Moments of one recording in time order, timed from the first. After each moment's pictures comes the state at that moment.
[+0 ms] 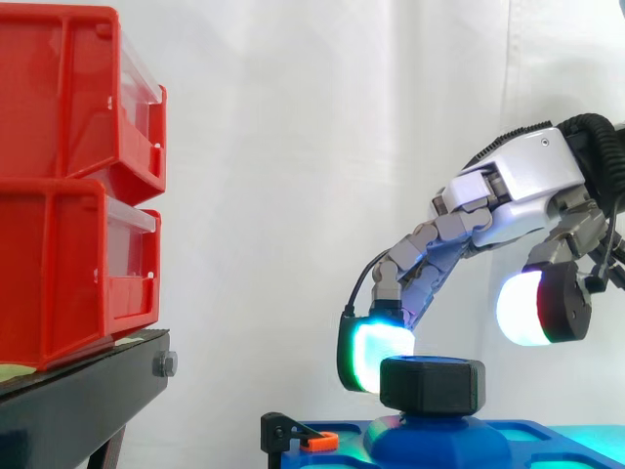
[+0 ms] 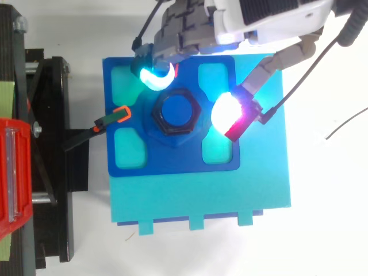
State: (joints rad) arm -0.13 -2.34 -0.82 -3.45 -1.95 -1.47
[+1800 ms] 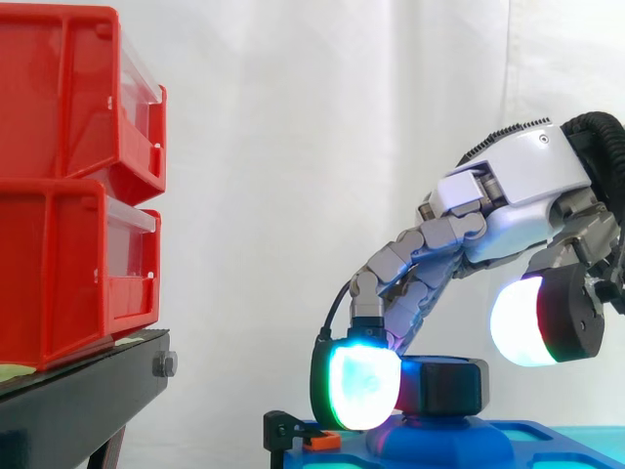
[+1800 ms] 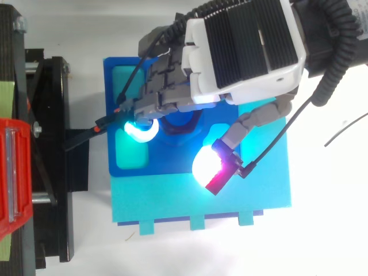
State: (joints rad) arm -0.05 -2.34 -0.87 -3.38 -1.89 -1.35
